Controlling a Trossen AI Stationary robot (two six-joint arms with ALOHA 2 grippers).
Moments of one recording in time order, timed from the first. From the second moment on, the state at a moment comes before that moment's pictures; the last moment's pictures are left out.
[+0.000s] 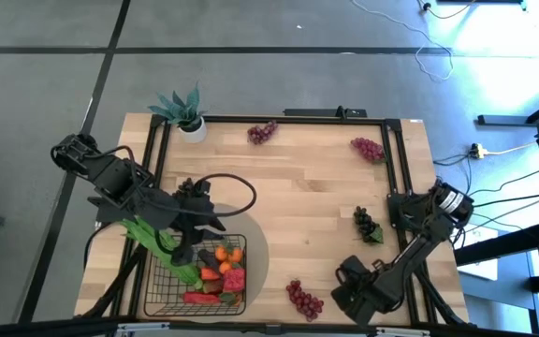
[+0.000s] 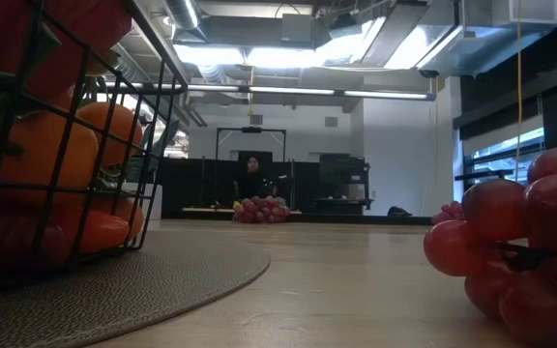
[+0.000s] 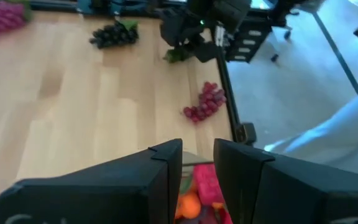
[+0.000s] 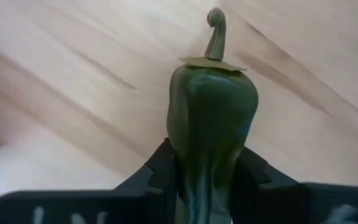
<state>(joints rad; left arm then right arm) -0.56 1.36 1.72 -0.96 -0.28 -0.42 0.92 1.87 1.19 -0.90 0.13 1.90</state>
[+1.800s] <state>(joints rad) -0.81 1.37 1.56 -1.02 -0.39 -0.87 0.34 1.92 1.39 0.42 0.28 0.26</state>
